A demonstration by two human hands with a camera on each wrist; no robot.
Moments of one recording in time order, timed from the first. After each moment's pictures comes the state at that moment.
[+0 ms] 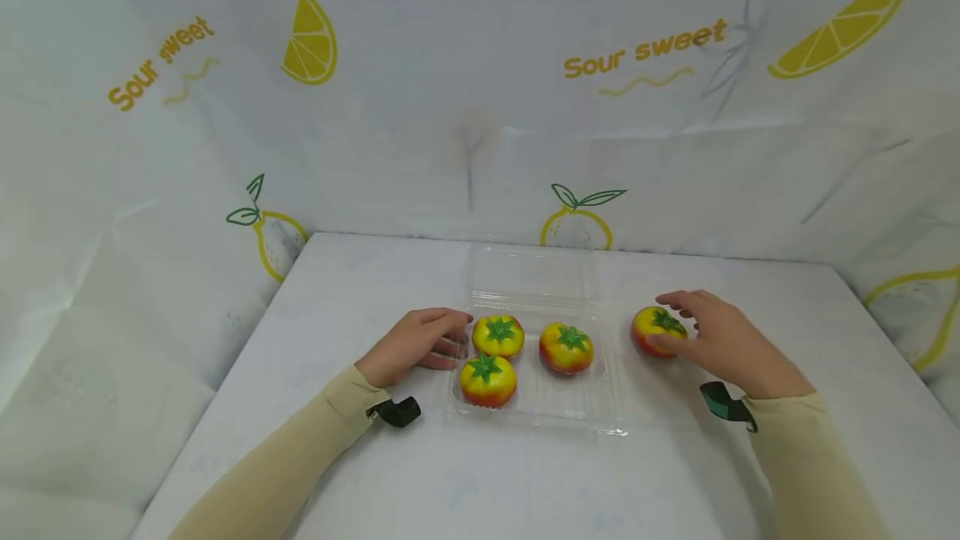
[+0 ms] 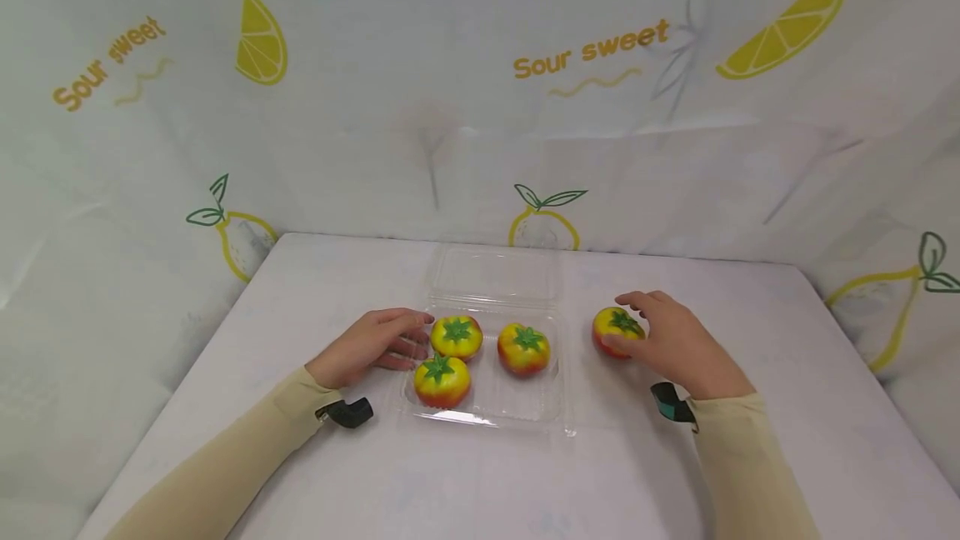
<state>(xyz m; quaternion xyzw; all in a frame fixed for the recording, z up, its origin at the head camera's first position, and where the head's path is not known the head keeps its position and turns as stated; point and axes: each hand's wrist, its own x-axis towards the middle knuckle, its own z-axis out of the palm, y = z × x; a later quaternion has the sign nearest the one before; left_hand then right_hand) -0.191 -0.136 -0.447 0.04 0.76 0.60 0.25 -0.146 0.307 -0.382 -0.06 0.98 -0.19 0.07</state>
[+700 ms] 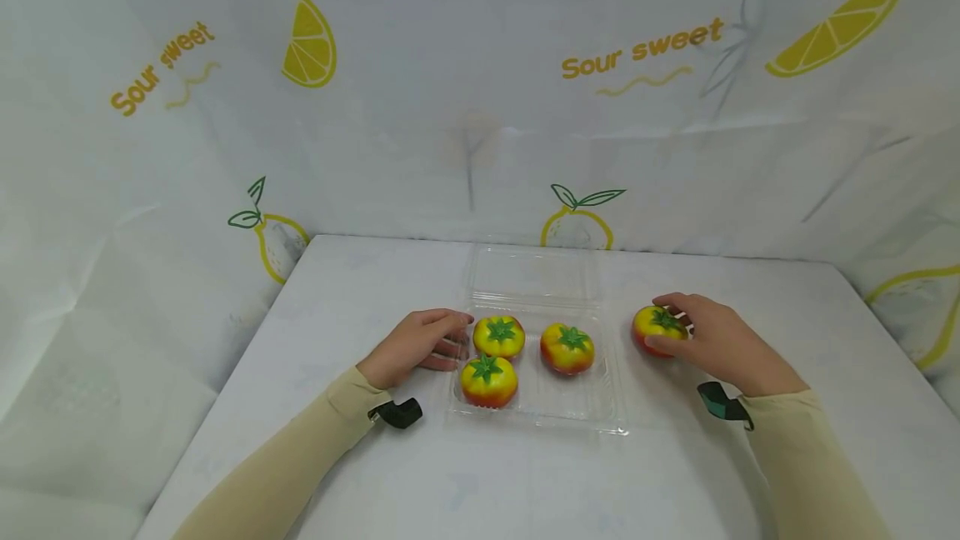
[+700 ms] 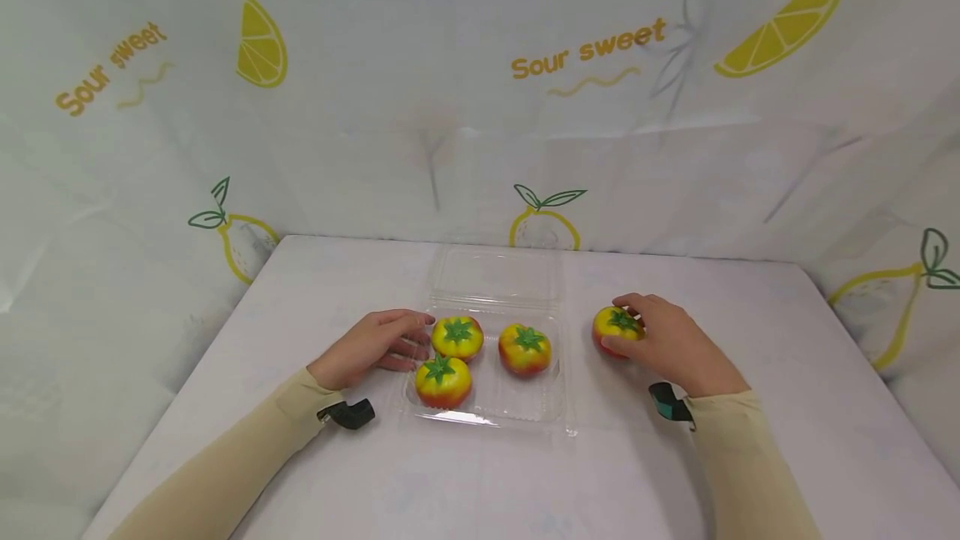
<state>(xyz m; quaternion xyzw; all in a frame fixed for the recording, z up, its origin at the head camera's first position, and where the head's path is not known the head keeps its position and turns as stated) -0.189 -0.135 -0.446 0.04 0.76 0.60 0.25 -0.151 0.308 -0.393 -0.06 0.97 -0.21 0.08</state>
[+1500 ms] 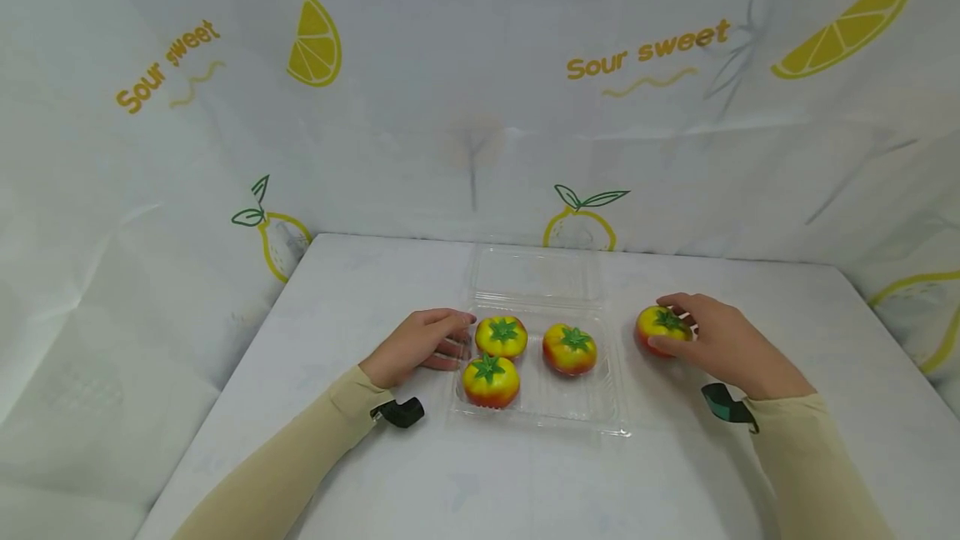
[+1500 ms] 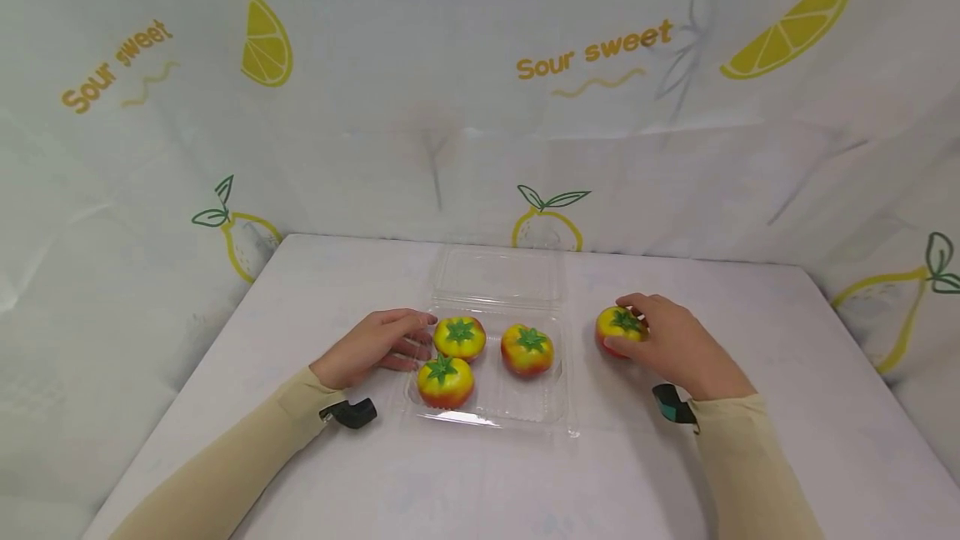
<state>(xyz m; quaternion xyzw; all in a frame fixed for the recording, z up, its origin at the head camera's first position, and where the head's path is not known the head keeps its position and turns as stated) -0.189 -0.135 -0.445 0.04 0.76 0.60 0.25 -0.149 0.307 -0.388 -0.07 0.97 -0.21 0.08</state>
